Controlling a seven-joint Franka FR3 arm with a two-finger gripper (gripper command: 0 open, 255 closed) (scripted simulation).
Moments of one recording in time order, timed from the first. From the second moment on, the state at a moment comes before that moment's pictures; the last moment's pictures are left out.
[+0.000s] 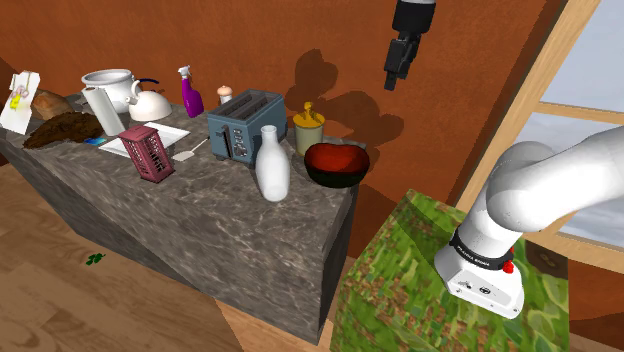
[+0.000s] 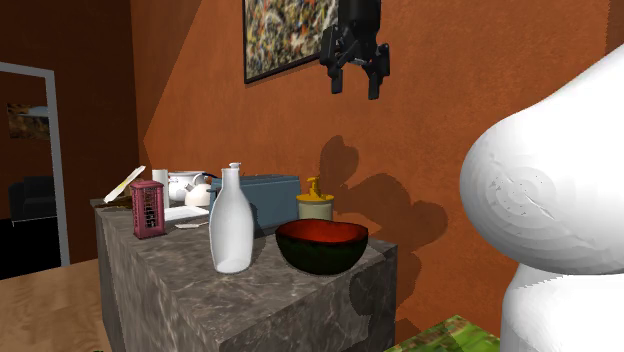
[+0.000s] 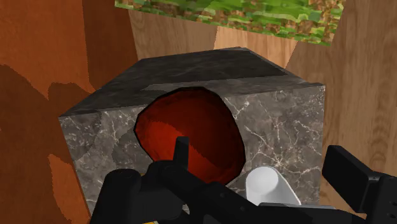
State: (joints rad) arm 0.00 -0.76 -0.03 -2.27 -0.02 1.56 -0.12
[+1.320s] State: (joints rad) arm -0.03 -0.10 -0.09 -1.95 -0.04 1.87 -0.17
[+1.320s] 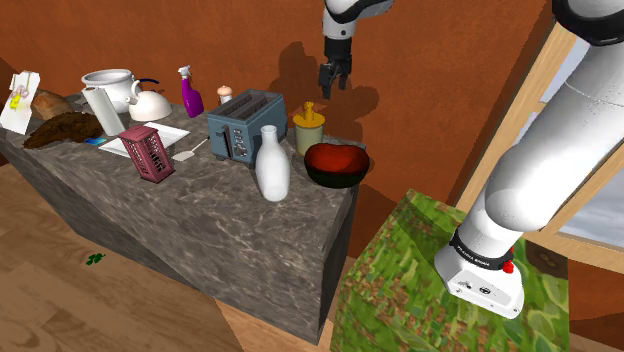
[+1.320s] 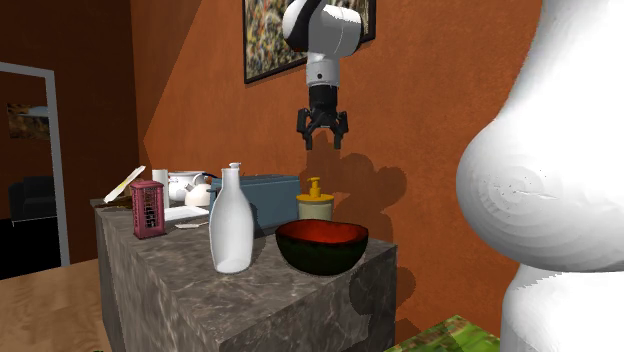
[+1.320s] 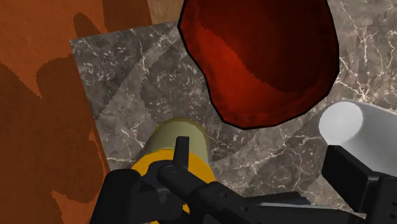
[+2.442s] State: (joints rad) arm -0.08 0.46 -0.11 -1.42 0.00 1.88 -0.20
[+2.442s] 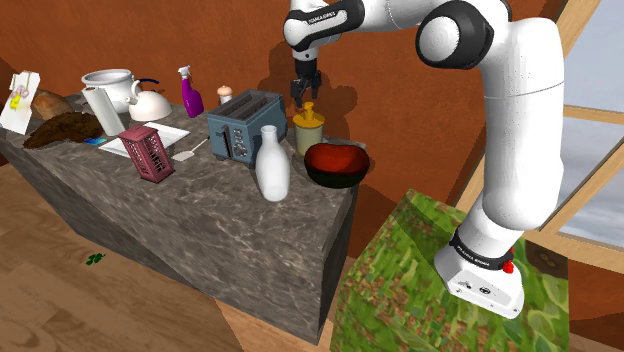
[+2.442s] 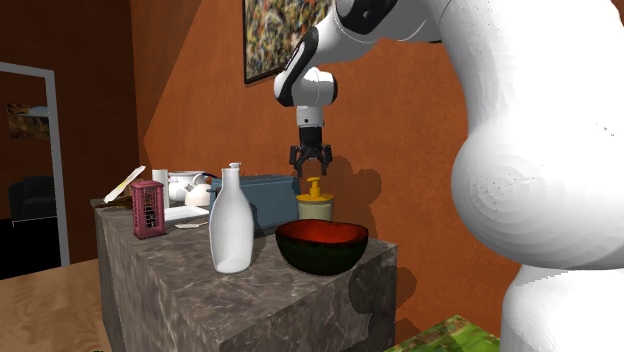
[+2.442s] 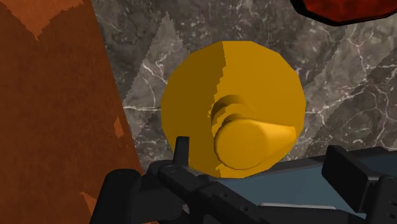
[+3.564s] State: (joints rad) arm -0.08 0.47 -0.11 -1.46 0.01 1.94 -0.20
